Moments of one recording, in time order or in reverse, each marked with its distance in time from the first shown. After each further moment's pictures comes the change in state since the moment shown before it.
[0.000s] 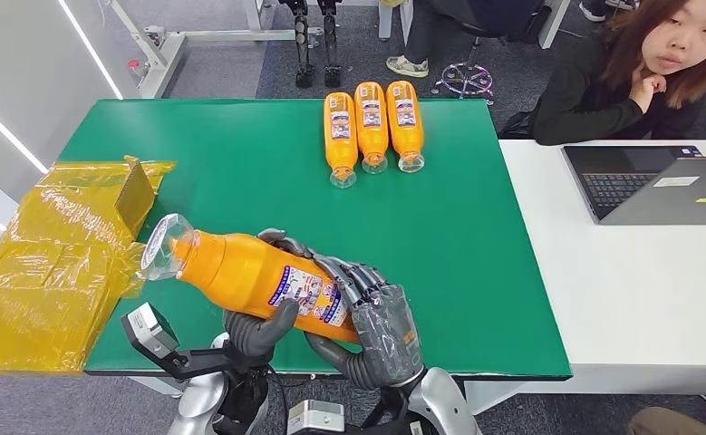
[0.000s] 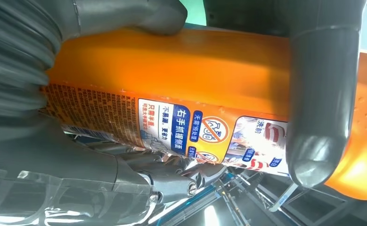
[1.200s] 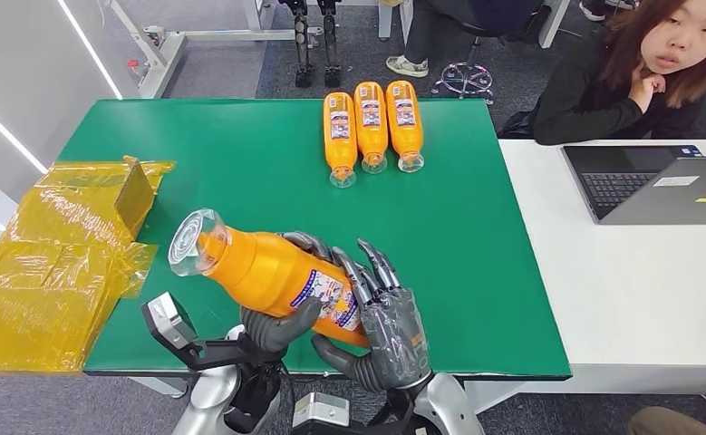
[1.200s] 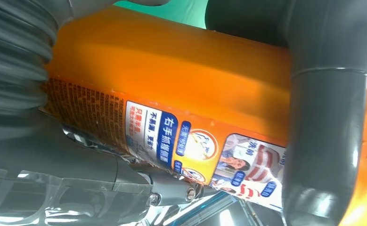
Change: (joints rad) left arm -0.055 0.001 -0.064 0.036 0.013 0.043 0.002; right arm 0.033 -0.006 -0.013 -0.034 0.019 -0.018 0.062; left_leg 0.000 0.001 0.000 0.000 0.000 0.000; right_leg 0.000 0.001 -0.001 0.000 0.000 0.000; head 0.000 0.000
